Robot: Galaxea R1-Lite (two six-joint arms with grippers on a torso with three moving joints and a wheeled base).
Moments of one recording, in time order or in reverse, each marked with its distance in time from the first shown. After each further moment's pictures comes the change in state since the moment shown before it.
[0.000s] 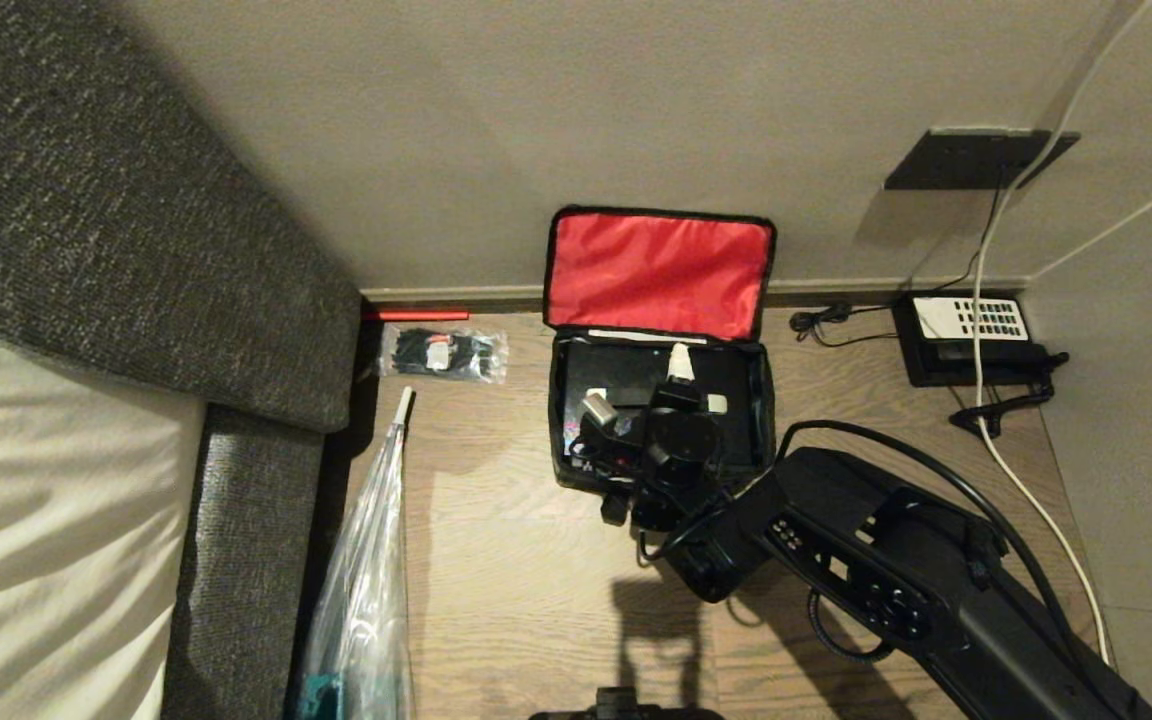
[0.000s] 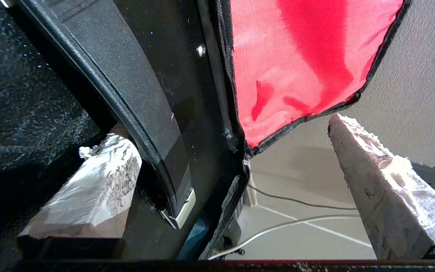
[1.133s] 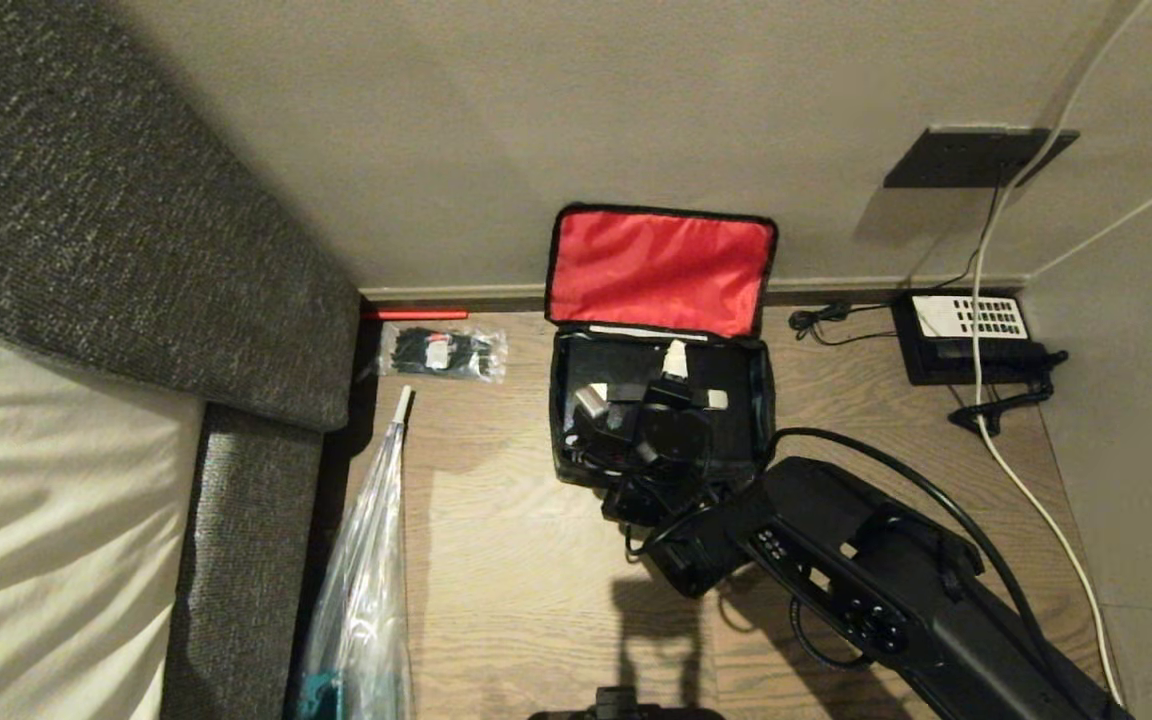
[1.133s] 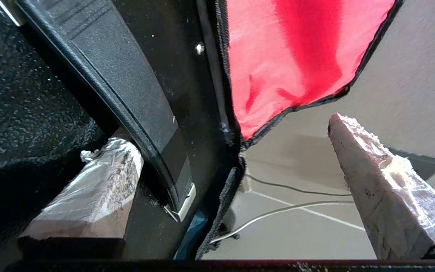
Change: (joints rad) left arm 0.000 0.000 0.000 0.001 0.000 0.000; right arm 0.024 0.045 -0.163 -0.014 -0.027 -0.061
